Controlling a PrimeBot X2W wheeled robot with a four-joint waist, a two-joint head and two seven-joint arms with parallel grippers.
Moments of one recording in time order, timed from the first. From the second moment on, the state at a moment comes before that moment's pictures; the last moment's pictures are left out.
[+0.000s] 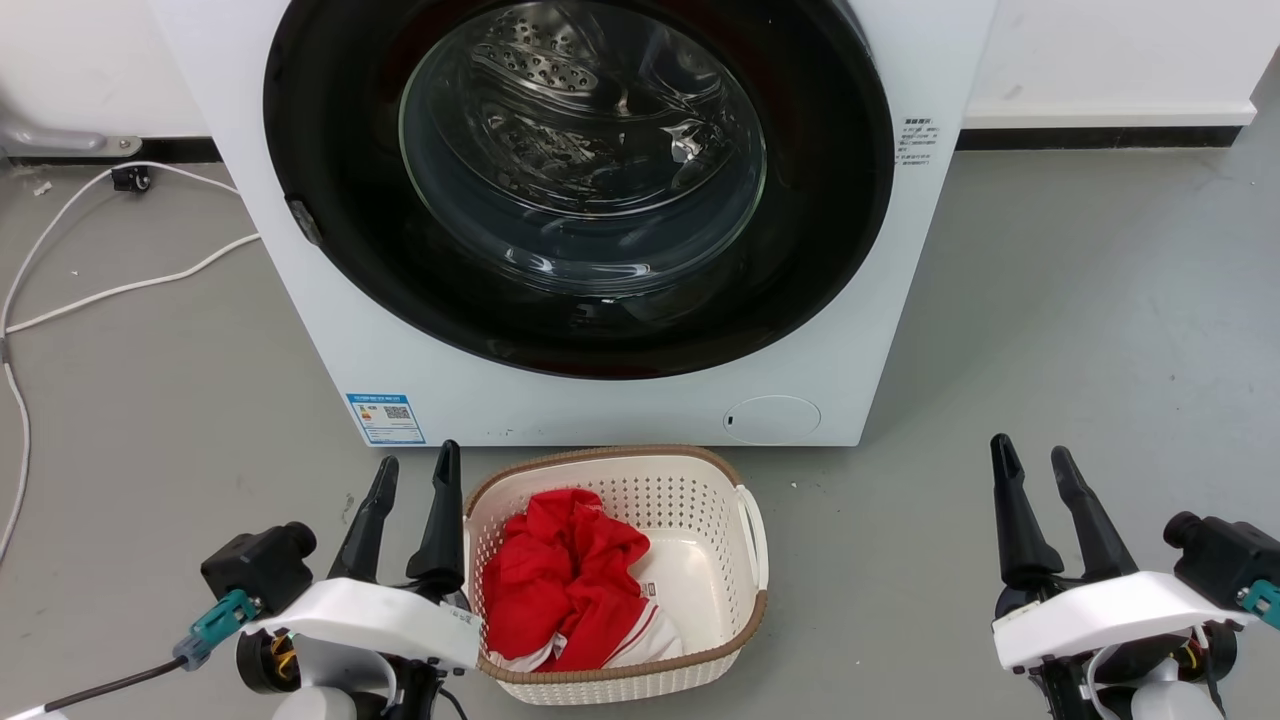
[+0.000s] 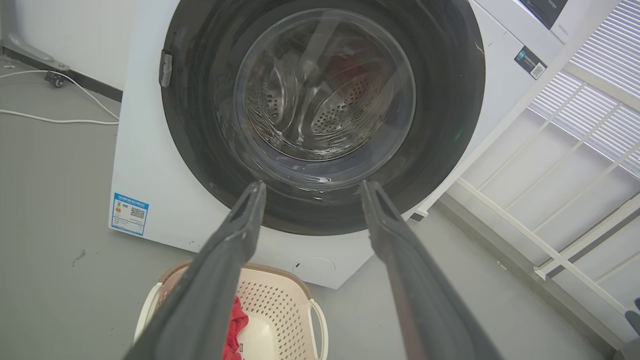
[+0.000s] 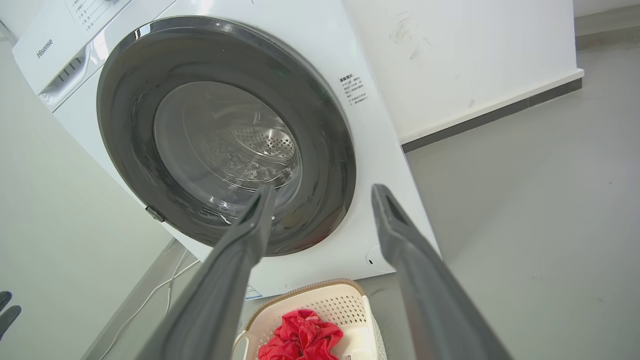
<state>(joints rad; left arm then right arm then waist) -0.09 0.05 -0.05 0.17 -0.57 -0.12 -0.13 -0.06 -0.05 0.01 0.15 0.52 0.13 -0.13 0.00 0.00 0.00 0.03</state>
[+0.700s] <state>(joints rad) -0.12 0.06 -0.08 0.19 -0.34 -0.10 -0.19 -0.06 -0.05 0.02 0.17 0.31 0.13 -0.19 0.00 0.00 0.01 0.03</state>
